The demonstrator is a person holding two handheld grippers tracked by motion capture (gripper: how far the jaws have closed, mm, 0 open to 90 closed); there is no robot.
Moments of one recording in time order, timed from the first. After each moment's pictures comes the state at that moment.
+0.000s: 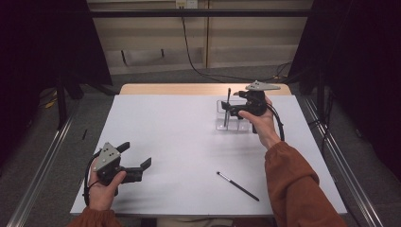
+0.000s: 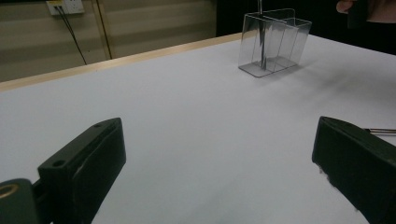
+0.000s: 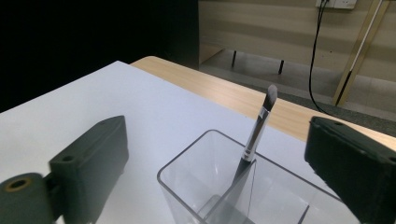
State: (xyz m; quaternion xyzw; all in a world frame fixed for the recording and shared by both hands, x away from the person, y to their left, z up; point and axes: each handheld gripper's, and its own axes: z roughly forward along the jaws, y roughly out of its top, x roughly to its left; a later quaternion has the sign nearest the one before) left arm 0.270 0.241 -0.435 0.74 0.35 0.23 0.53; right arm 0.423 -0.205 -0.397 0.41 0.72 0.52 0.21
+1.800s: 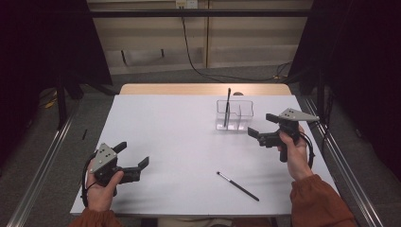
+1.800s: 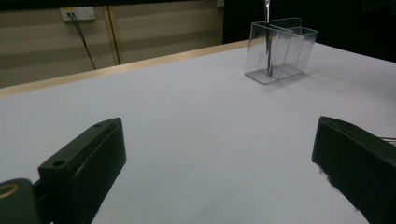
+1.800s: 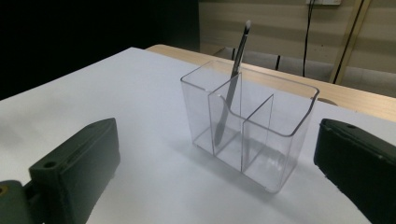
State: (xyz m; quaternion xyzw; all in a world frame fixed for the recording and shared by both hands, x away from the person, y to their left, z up) left arm 0.266 0.245 -0.433 0.73 0.35 0.24 0.54; right arm 0.319 -0.268 -0.407 0.41 0.71 0.53 0.21
